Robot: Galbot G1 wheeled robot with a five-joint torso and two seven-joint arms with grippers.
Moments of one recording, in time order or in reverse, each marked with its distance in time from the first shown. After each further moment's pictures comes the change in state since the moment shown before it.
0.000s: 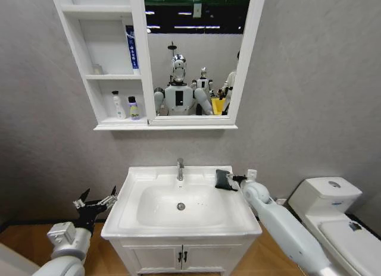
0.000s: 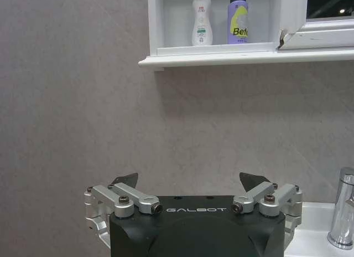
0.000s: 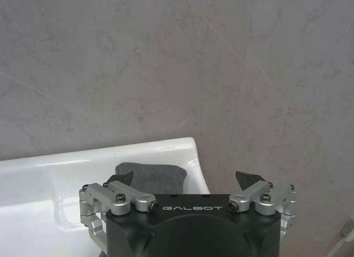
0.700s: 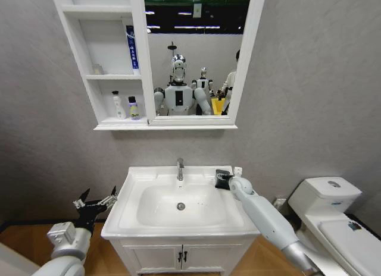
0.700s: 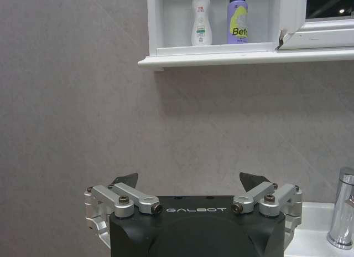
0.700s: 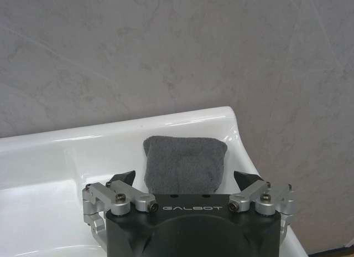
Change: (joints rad) left arm 0.000 0.000 0.000 0.000 0.000 0.000 0.000; right arm 0.075 0.100 -0.050 -0.171 -0.007 0.000 -0.060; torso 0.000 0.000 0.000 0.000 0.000
